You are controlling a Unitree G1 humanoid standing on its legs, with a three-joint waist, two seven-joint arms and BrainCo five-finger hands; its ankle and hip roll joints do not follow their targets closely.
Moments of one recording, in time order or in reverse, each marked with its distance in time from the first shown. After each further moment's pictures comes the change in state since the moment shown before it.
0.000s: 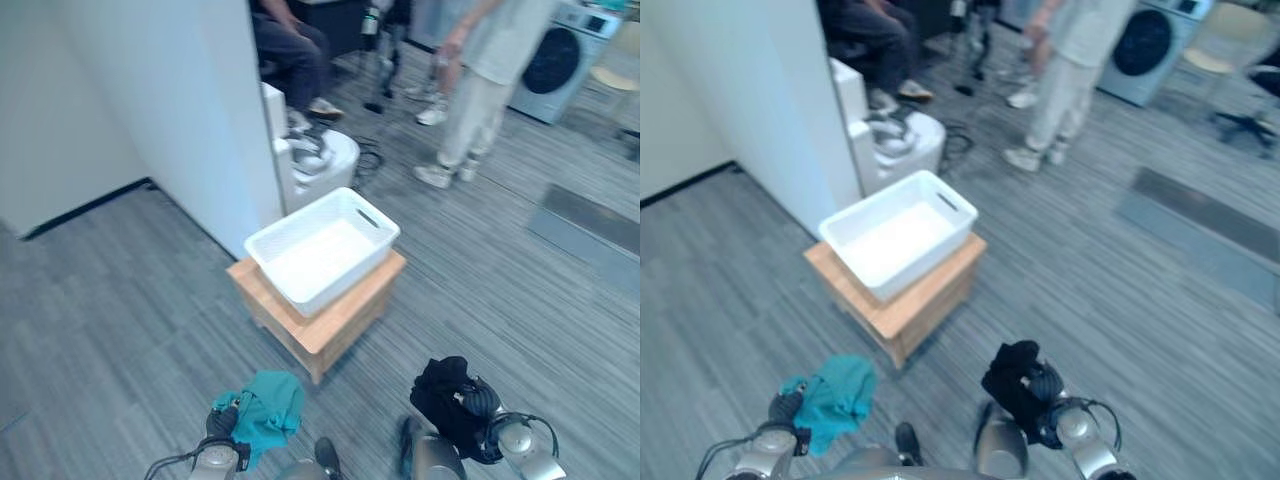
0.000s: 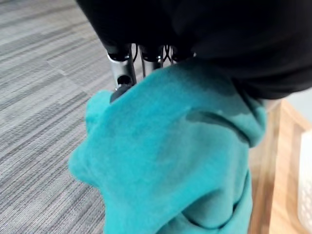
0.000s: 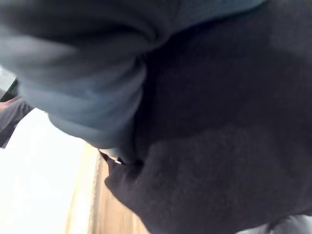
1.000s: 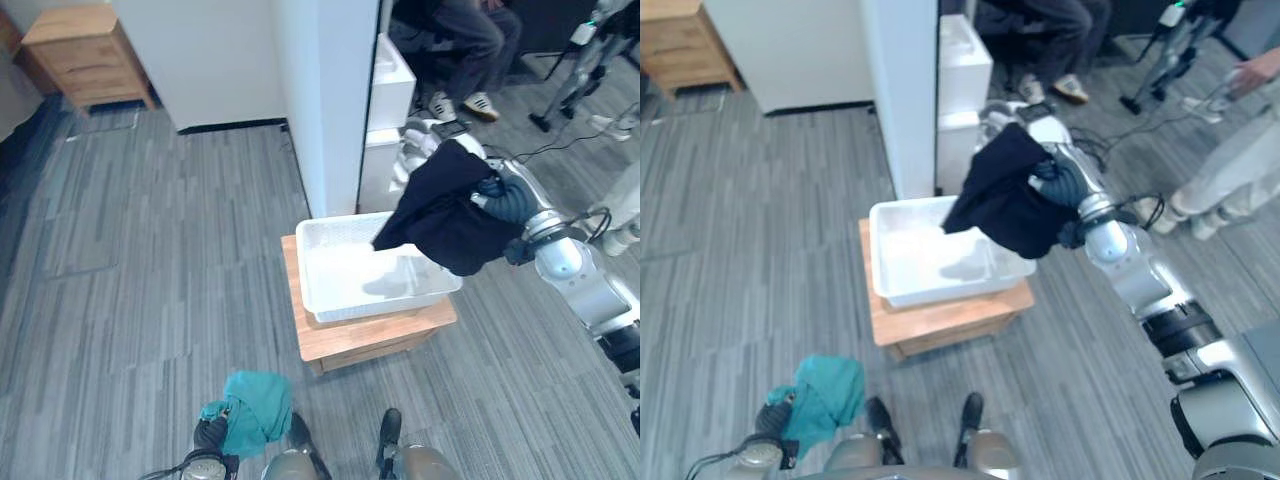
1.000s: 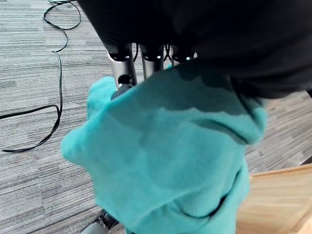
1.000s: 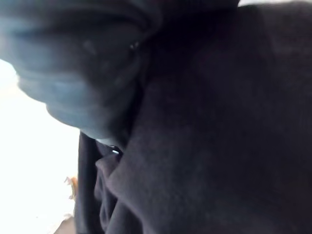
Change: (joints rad) left arm 0.102 0.044 0.017 -0.120 -0.024 -0.036 -0.032; right arm -0.757 -0.458 0.141 -0.365 -0.041 -0.040 -0.060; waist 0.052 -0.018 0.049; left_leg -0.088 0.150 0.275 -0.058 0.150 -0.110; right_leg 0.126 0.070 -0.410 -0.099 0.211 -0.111
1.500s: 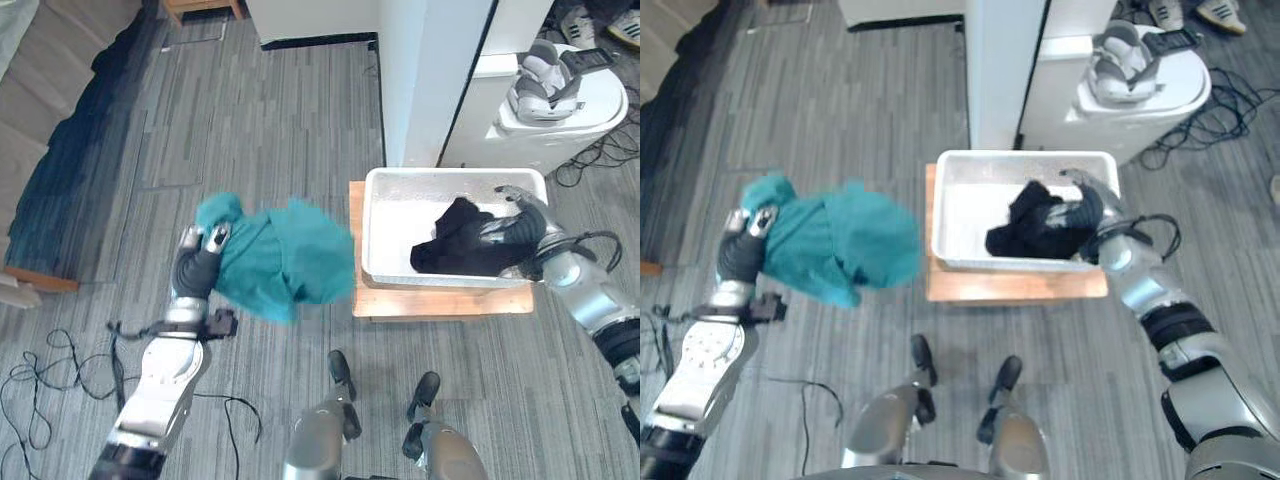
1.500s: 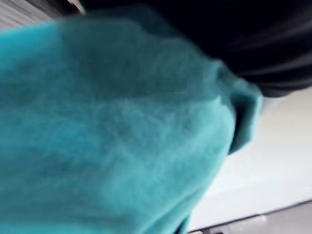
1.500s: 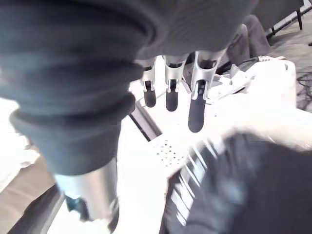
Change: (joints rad) left arm -0.107 0.249 0.031 -1.116 -0.222 -0.191 -0.080; right arm 0.132 0.048 -0.050 0.161 -0.136 0.055 -0.010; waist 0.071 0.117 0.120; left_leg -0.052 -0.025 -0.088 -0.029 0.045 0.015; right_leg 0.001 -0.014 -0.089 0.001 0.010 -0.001
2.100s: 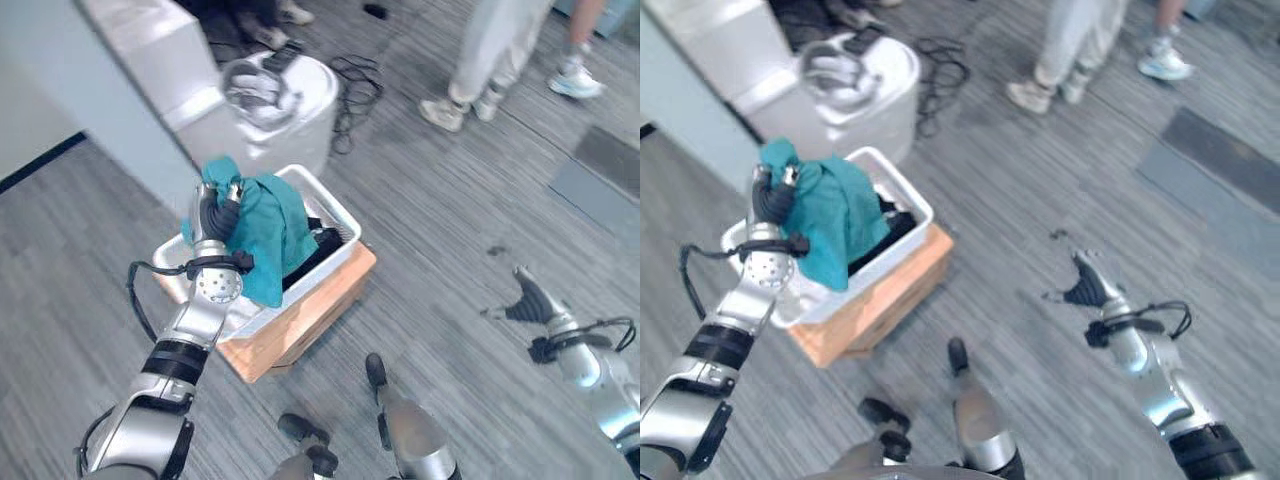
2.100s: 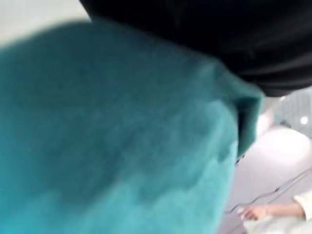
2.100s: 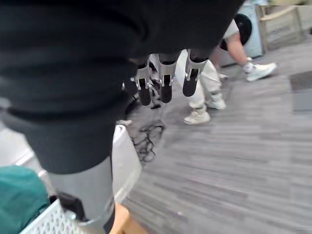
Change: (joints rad) left arm -0.494 -0.059 -0.145 0.745 0.410 0.144 0.320; right arm 0.627 0.029 -0.231 -0.394 -0.183 -0.058 0.025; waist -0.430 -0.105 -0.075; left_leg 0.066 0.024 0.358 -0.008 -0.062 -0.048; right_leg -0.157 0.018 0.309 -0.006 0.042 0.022
